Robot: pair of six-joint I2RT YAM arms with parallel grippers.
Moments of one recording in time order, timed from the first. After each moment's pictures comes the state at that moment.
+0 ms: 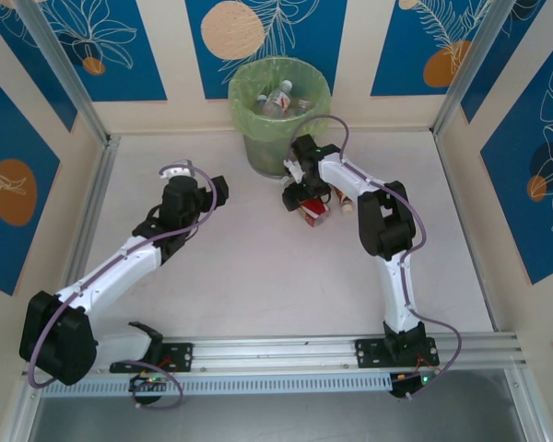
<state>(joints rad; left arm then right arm) -0.45 1.23 0.84 -0.08 -0.32 -0.55 0.43 2.23 1.85 -0.95 -0.05 -0.10</state>
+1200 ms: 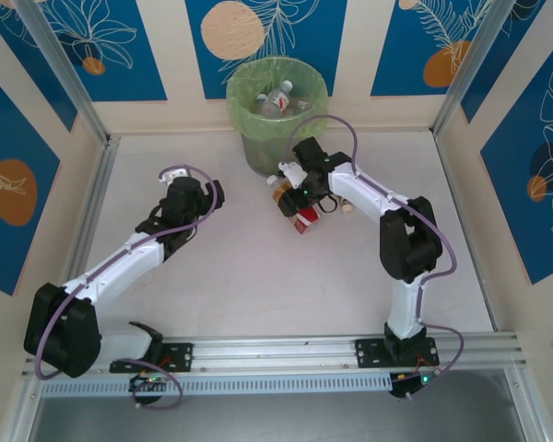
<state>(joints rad) -0.43 1.27 0.84 -0.14 -0.37 -0.59 0.49 1.93 1.59 -0.85 -0.22 -0.13</state>
